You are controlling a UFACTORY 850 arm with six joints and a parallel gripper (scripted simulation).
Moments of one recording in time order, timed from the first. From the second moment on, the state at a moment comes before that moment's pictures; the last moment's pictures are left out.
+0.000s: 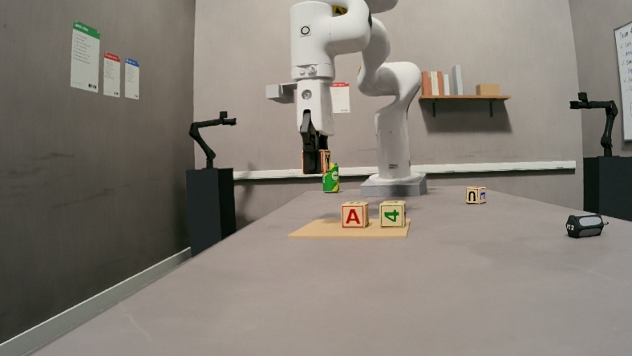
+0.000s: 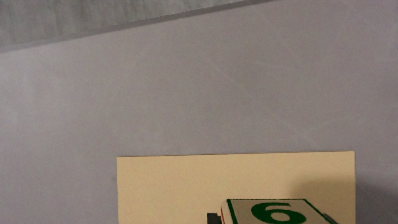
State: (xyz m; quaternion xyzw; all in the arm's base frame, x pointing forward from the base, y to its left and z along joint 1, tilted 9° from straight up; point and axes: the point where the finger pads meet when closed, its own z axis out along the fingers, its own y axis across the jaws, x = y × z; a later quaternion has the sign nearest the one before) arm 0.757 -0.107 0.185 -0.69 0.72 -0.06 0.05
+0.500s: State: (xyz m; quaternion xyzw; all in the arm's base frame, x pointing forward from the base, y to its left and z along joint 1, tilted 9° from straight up) arm 0.757 -0.107 0.182 -0.69 0.72 -0.06 0.05
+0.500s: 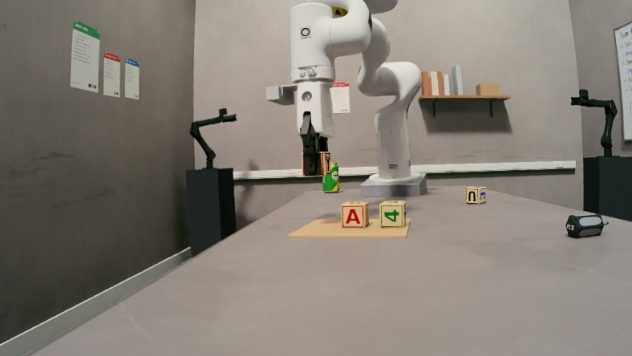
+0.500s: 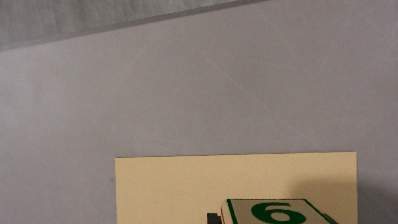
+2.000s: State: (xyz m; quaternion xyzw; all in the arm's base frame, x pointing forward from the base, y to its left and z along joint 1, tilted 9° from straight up) arm 0.772 -0.109 0.091 -0.69 0.72 -0.06 0.05
